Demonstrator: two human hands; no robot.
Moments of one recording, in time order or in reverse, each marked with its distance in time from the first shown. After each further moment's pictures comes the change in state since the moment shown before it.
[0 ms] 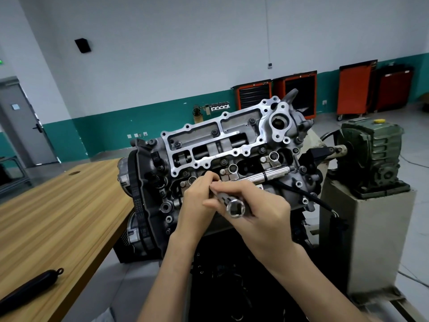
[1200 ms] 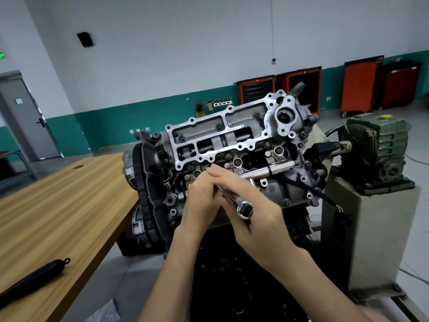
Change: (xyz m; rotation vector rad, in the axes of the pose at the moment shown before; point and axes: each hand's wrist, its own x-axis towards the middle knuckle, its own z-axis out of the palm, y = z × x) left_hand -0.002 0.001 0.001 -0.016 0.020 0.021; right_hand -0.008 -0.010 0.002 0.122 -0.105 -0.008
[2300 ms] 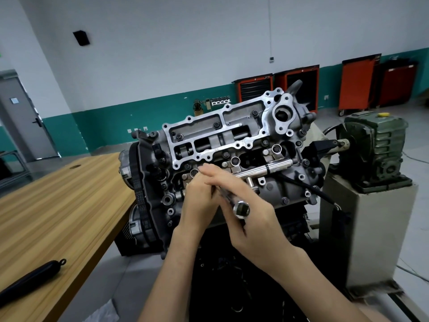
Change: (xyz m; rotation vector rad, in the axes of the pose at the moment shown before) left_hand -0.001 0.000 0.002 -0.070 0.005 -0.055; right_hand 0.000 -0.002 0.001 0.060 -0.057 0.001
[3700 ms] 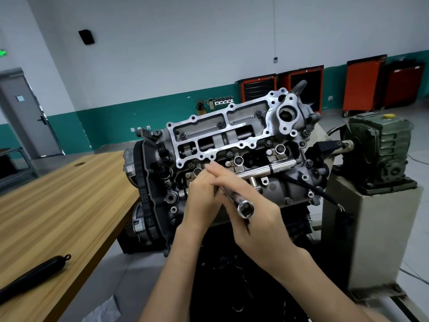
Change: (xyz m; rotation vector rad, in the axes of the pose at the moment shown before) left_hand 0.002 -0.001 0.001 0.008 0.017 -0.002; right_hand -0.001 -0.003 0.001 -0.077 0.023 0.011
